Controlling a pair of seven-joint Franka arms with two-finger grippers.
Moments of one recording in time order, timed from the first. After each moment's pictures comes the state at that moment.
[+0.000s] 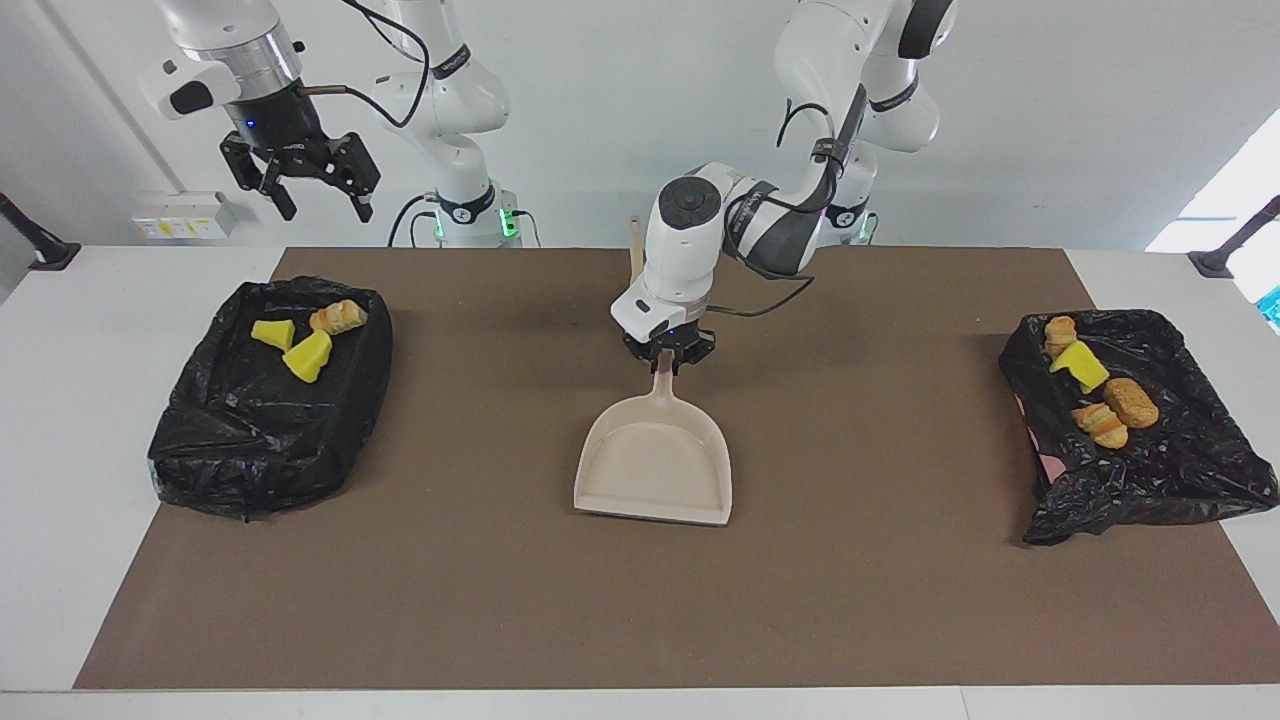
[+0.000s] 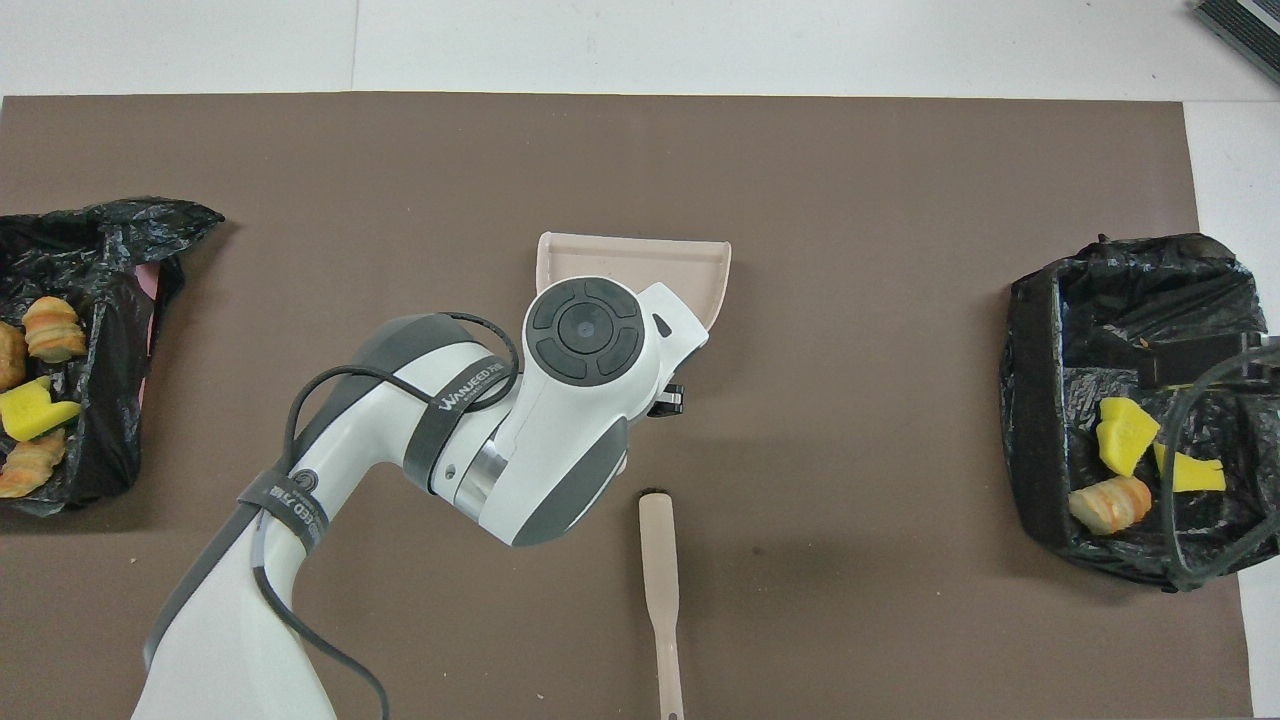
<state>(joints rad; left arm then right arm) -0.65 0.37 -0.08 -1.71 -0.04 2.09 -0.55 0.02 -0.14 -0.05 -1.62 0.03 1.51 0.08</state>
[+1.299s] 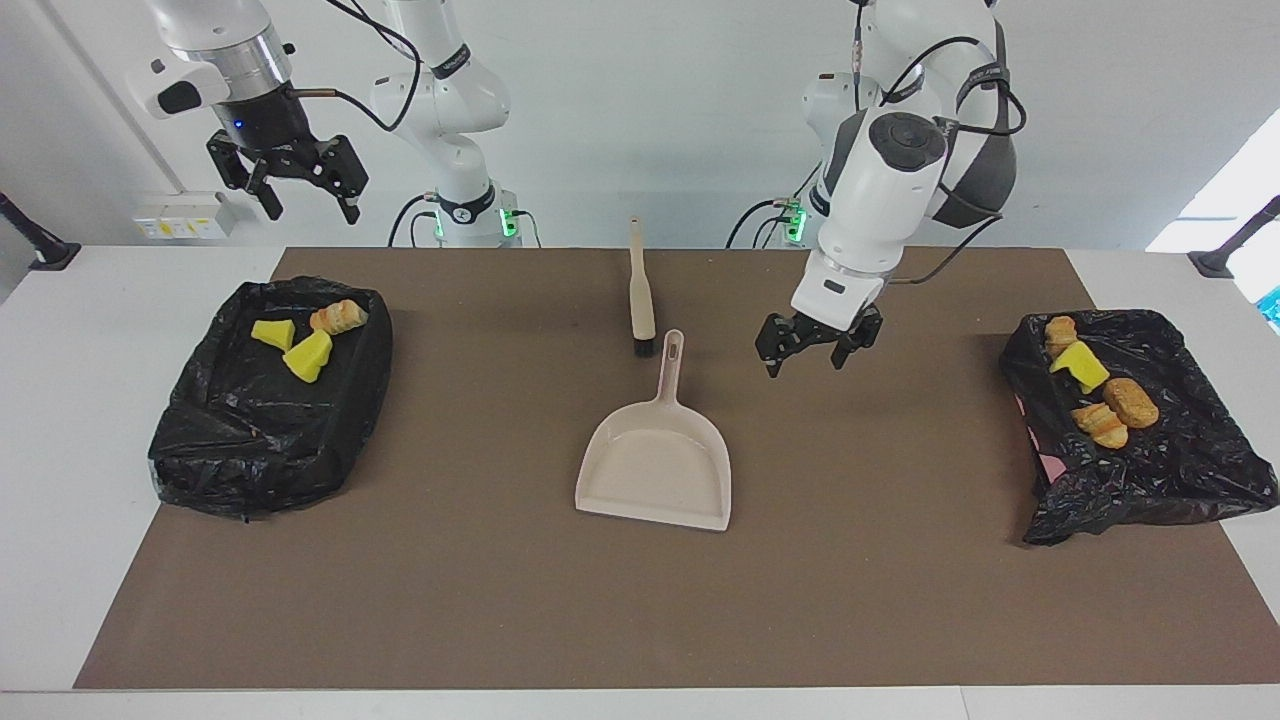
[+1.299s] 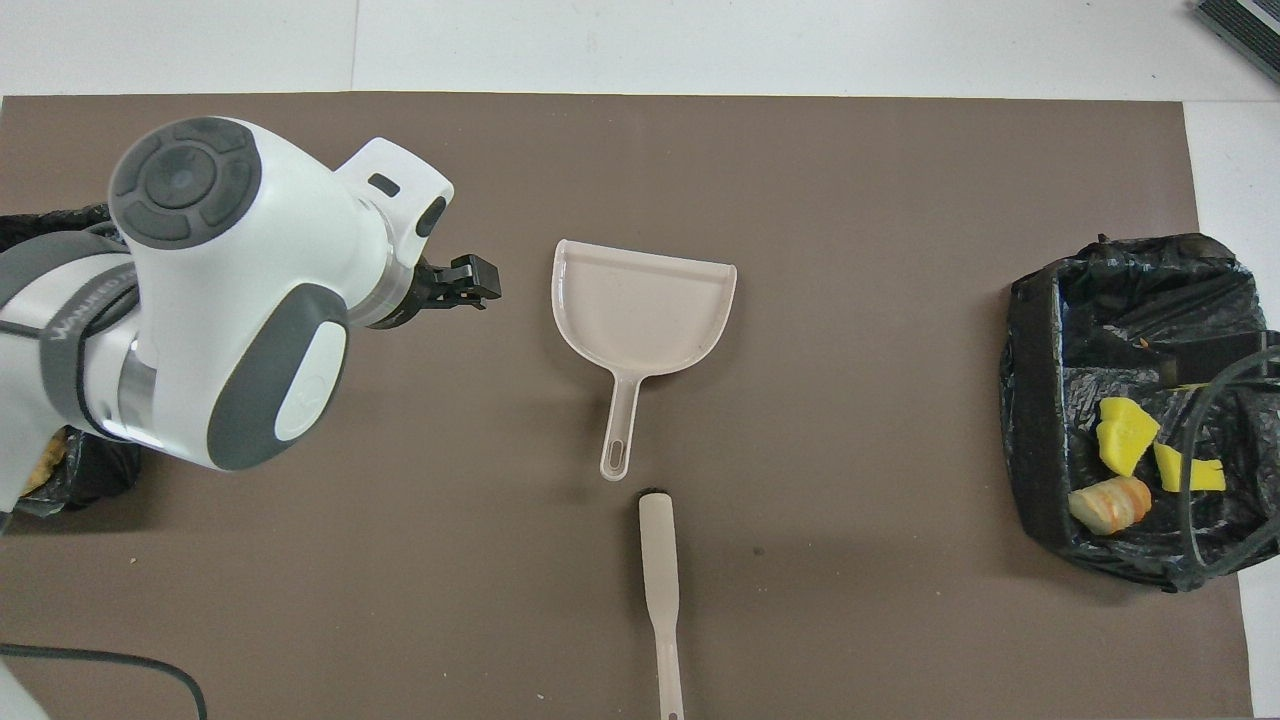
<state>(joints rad) -0.35 0.17 -0.04 -1.66 -0.04 1.92 -0.49 0.07 -0.14 -0.10 -1.62 -0.01 1.51 0.07</state>
